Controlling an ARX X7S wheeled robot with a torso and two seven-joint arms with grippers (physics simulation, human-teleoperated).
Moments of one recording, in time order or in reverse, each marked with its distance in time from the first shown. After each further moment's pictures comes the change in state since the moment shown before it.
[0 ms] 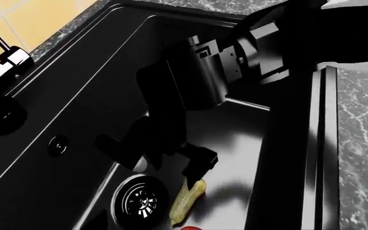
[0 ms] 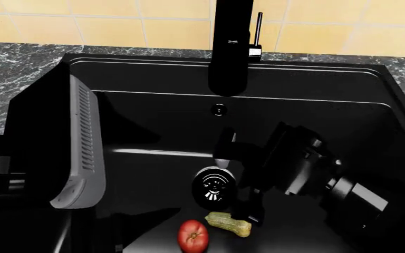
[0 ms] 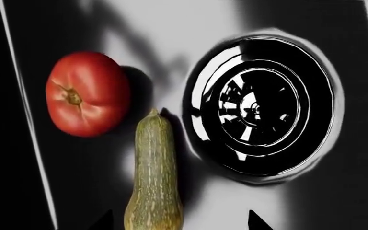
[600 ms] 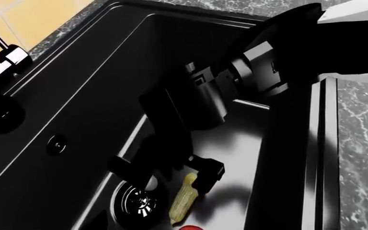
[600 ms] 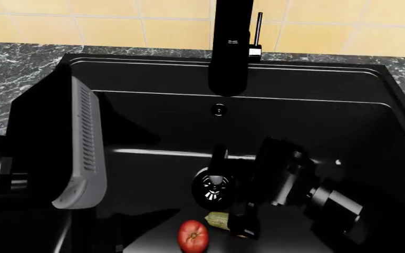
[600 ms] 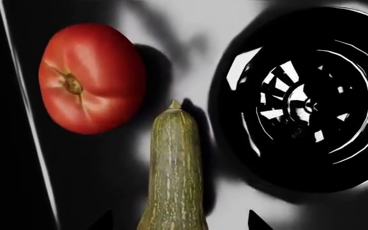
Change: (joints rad) left arm 0.002 0.000 0.005 0.001 0.010 0.002 0.008; right arm -0.042 -0.069 -0.077 0.115 -0.010 -0.057 -0.013
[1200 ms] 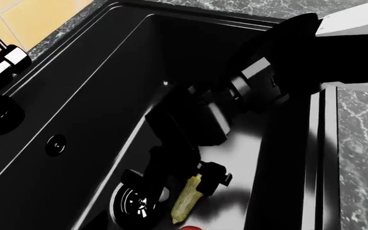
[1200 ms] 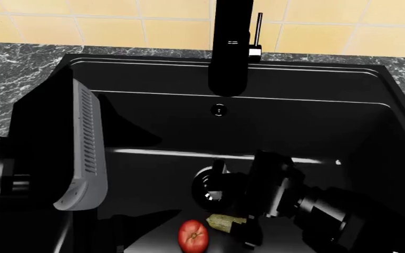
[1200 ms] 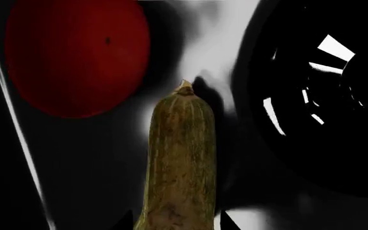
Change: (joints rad) left arm 0.012 -0.004 0.002 0.006 0.013 0.012 0.007; right arm -0.039 -0.046 -0.084 0.074 -0.032 -0.012 0.000
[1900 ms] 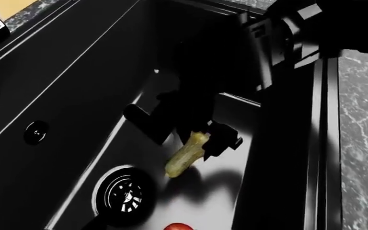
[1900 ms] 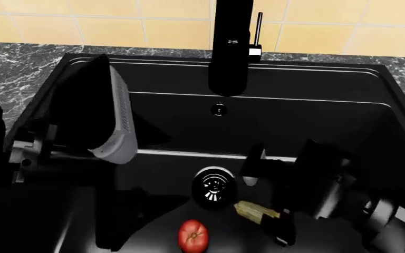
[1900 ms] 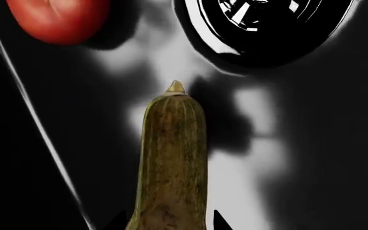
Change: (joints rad) left arm -0.019 0.124 0.074 -0.167 0.041 -0.063 0.045; right arm 0.035 0.301 0.127 -0.493 0.042 0.352 0.056
